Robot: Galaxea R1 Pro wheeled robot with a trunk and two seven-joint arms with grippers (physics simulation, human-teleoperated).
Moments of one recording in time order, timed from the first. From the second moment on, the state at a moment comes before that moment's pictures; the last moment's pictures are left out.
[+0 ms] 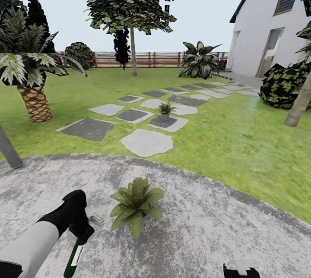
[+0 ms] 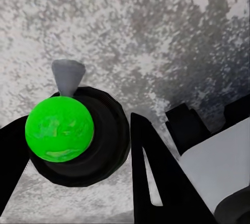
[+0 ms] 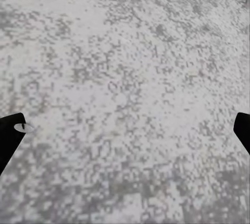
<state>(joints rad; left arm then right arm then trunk) -0.75 0.19 -0.22 -0.56 -0.91 0.95 -1.17 -0.43 -0.10 -0.44 -0.04 0.50 -0.42 -0.19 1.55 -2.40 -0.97</state>
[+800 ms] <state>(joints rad) -0.69 0.18 -0.22 -0.51 -0.91 0.94 -1.17 -0.43 -0.09 -0.44 -0.04 0.50 -0.42 -0.19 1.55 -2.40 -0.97</state>
